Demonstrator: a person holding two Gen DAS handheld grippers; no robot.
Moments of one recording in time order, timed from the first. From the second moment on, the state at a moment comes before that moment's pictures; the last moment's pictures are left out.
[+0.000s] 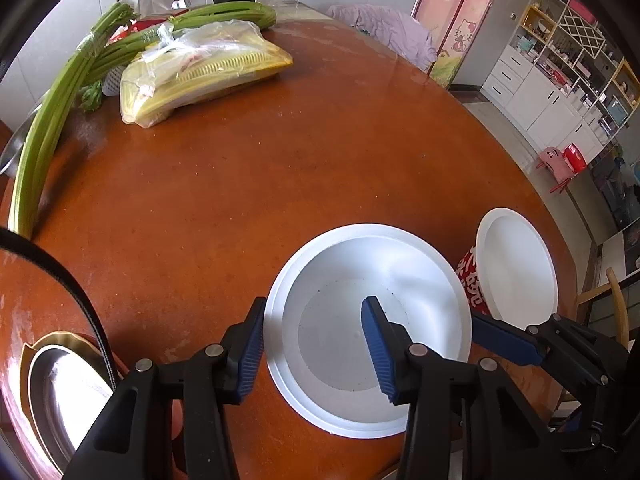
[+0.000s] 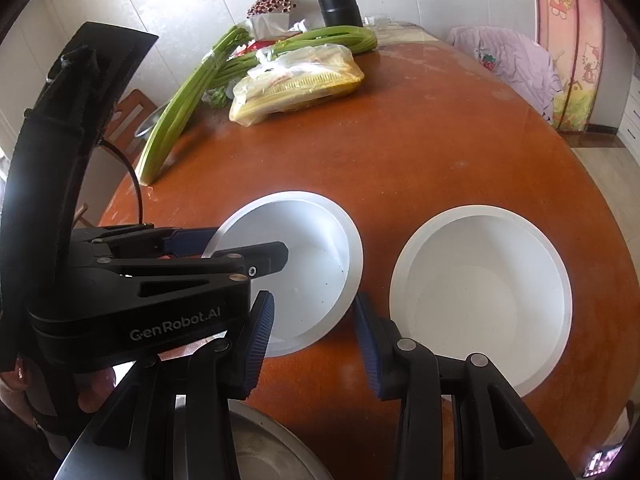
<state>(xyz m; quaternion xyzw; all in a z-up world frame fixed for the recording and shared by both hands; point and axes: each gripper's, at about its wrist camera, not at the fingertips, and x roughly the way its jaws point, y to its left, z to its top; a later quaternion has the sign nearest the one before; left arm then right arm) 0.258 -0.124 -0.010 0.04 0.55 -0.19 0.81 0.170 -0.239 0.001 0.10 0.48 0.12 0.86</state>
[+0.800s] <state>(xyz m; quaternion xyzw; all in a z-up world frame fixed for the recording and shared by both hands) 0.246 -0.115 0.009 0.03 0.53 -0.18 0.83 0.163 -0.229 0.018 0.07 0.45 0.13 0.88</state>
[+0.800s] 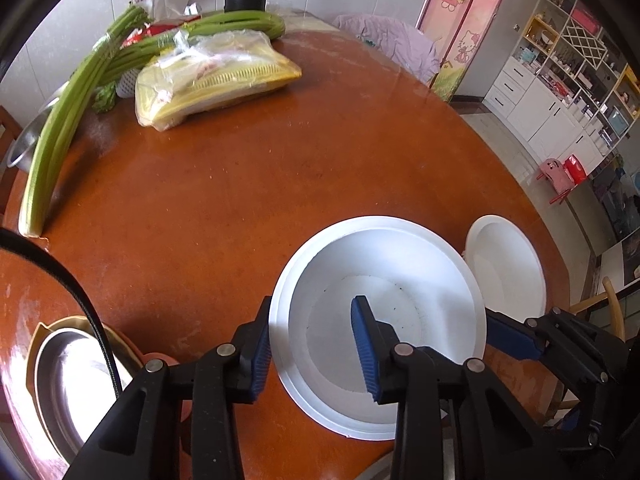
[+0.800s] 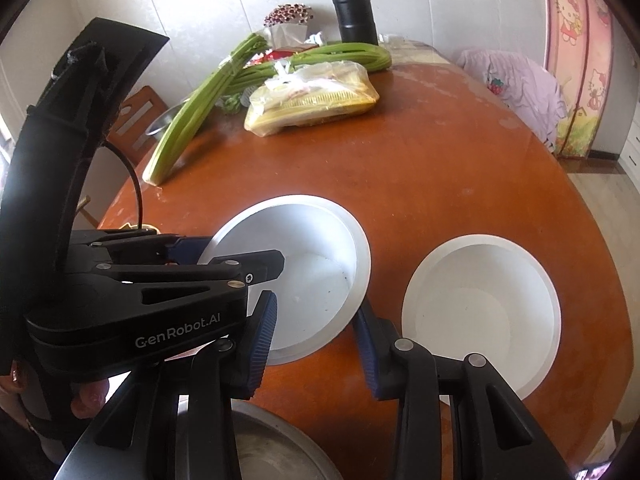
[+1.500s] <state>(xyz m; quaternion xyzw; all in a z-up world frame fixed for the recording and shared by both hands) 0.209 -0.104 0.042 0.02 0.50 -0.17 0.85 0.129 -0.220 0.047 0.04 0.43 0.15 0.89</state>
